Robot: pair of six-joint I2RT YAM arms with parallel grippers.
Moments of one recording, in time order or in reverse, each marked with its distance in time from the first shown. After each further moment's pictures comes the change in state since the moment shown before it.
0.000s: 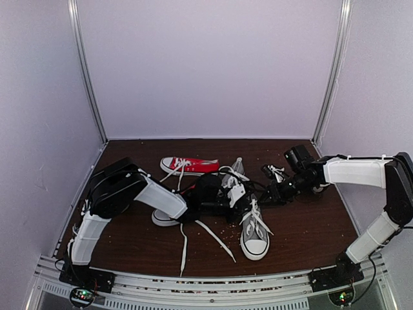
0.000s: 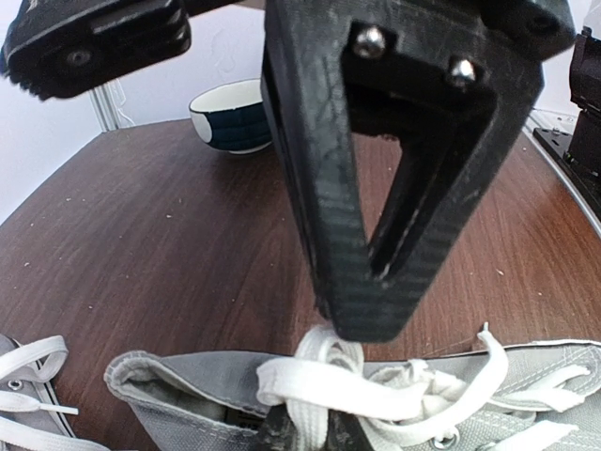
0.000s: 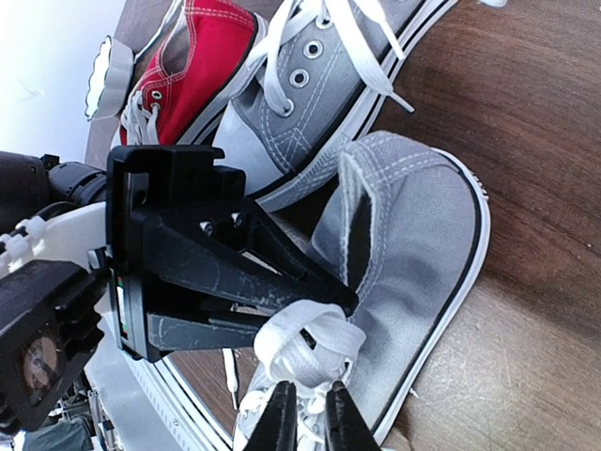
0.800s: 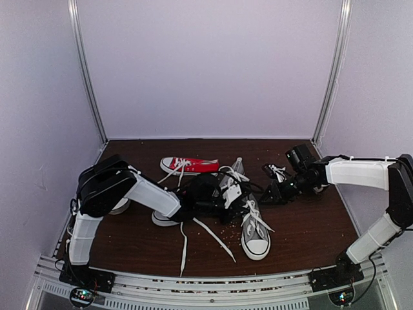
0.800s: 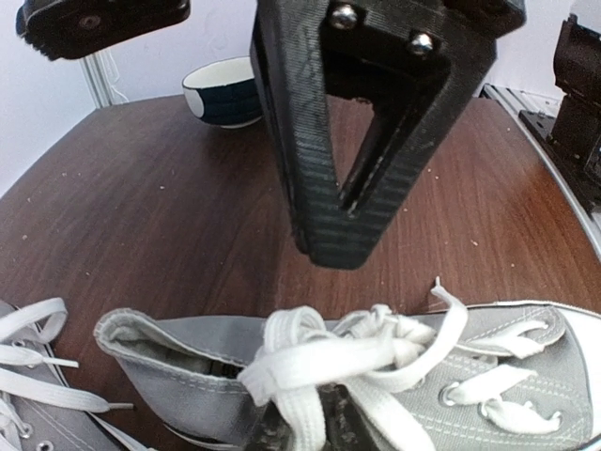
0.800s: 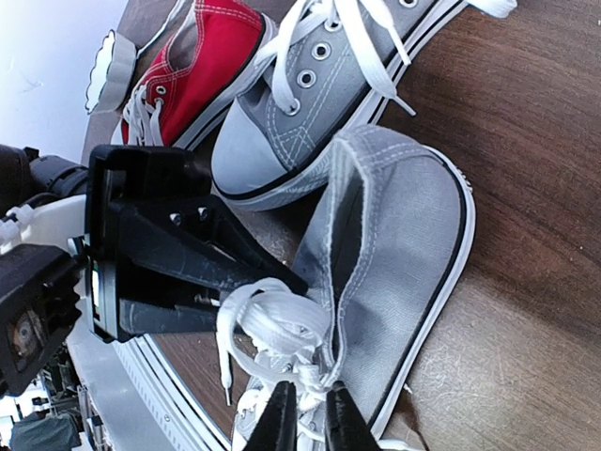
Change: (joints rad) left arm 0.007 -0.096 -0.079 -0.097 0.005 0.005; right arm 0.000 -0.029 -0.011 -0.007 0.017 -0.024
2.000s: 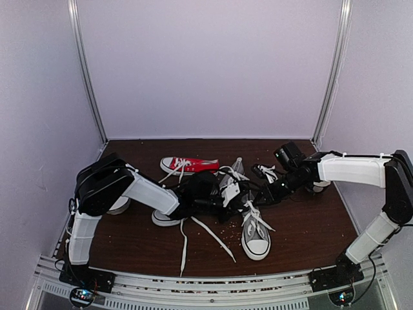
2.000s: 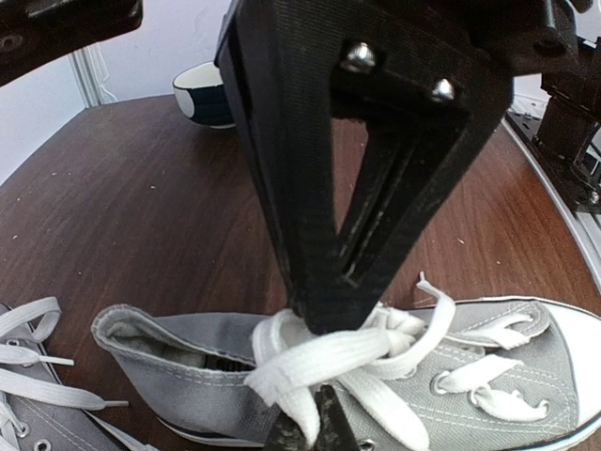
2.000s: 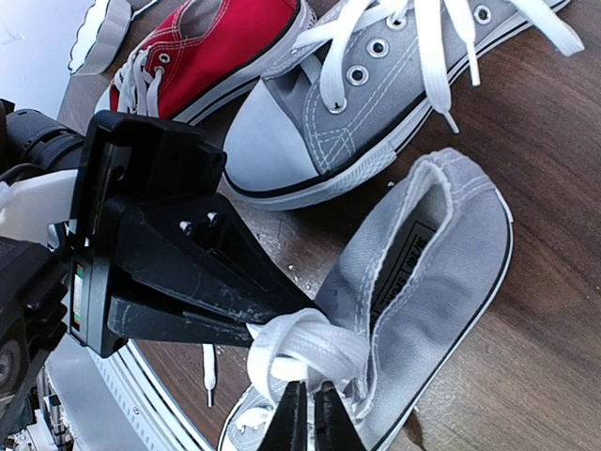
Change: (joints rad) left arm 0.017 -0.014 0.000 -0.027 0.052 -0.011; right arm 0.108 0.051 0.093 -0.066 0.103 -0.078
